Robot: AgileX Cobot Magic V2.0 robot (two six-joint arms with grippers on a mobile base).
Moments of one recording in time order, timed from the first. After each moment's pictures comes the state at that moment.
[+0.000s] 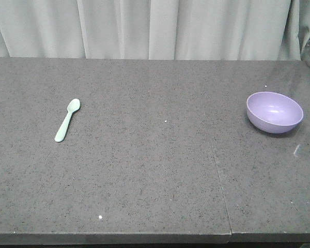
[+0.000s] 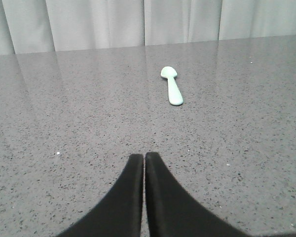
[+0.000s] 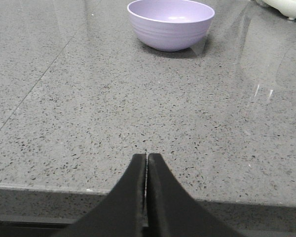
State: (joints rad) left arm -0.01 -0.02 0.03 -0.12 0.23 0.14; right arm 0.00 -0.02 0.04 0.00 0.38 -0.03
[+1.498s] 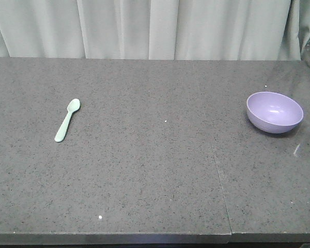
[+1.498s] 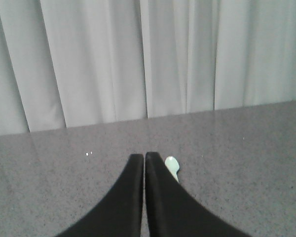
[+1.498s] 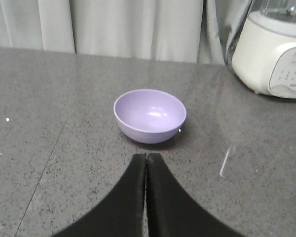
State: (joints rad) left arm -0.01 0.42 -0.64 -0.12 0.41 0.17; right arm 0.00 0.49 -0.59 -0.08 0.52 0.01
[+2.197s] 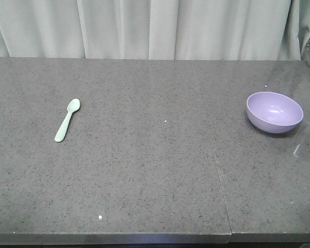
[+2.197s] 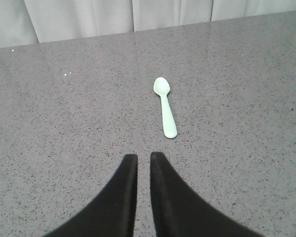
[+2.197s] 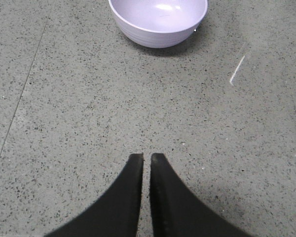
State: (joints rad) left arm -0.01 0.62 -0.65 -0.12 0.53 0.17; right arm 0.00 0.72 -0.61 -0.08 0.68 0.01
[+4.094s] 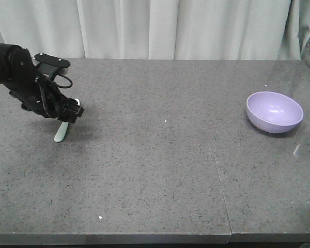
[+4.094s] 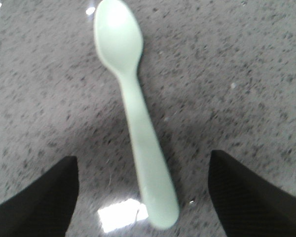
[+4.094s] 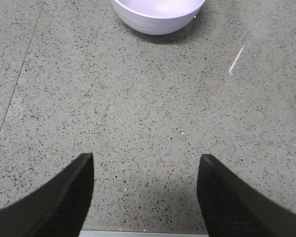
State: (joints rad) left arm -0.17 1.93 -1.59 0.01 0.87 0.14; right arm 0.00 0.72 -0.61 -0.08 0.71 0.00
